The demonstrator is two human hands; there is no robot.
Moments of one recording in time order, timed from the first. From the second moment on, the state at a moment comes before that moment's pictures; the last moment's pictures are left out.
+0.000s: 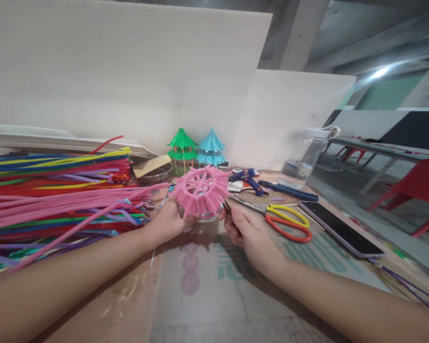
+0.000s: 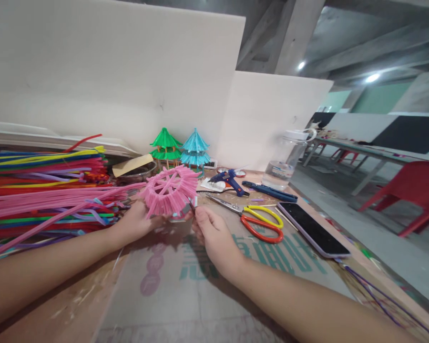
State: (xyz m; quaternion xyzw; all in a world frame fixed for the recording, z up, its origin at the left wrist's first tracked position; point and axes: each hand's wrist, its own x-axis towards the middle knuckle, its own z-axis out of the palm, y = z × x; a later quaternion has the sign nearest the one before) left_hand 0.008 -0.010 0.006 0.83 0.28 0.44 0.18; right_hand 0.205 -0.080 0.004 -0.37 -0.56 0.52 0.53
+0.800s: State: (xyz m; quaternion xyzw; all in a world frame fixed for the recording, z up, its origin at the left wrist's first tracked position) left_hand 0.012 -0.012 0.011 0.84 0.26 0.44 0.18; right_hand 0.206 -0.081 0.005 -0.38 -0.56 0.50 0.54
